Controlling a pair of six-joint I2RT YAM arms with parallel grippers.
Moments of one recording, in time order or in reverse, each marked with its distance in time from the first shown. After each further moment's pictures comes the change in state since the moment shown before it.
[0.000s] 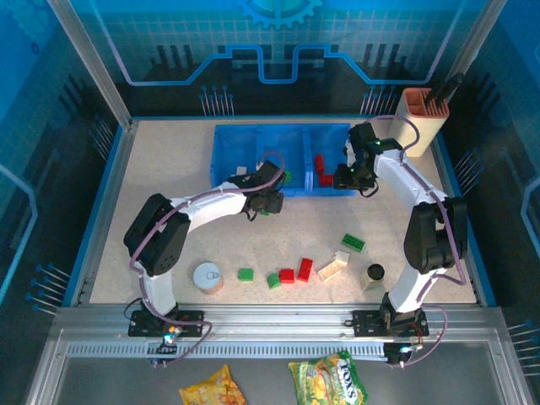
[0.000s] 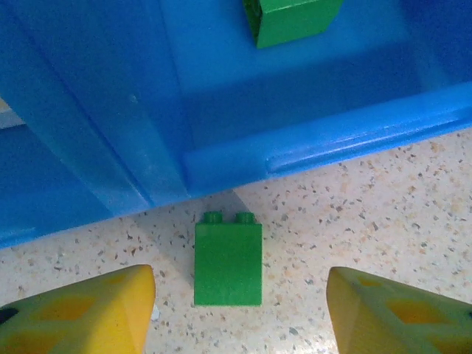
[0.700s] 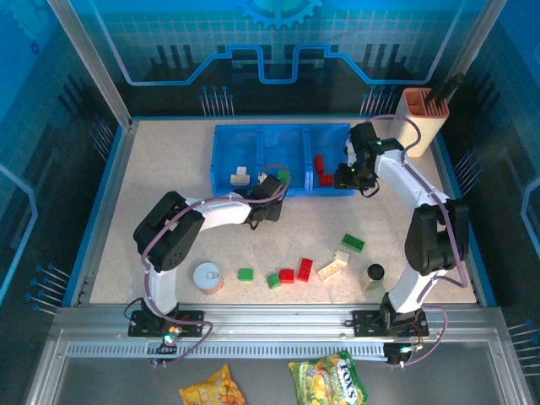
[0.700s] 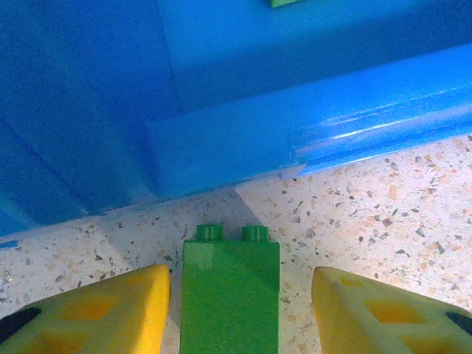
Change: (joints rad) left arm -0.024 0.072 -0.105 0.187 -0.073 -0.002; right arm 0.000 -0.014 0.000 -0.007 0.000 0.000
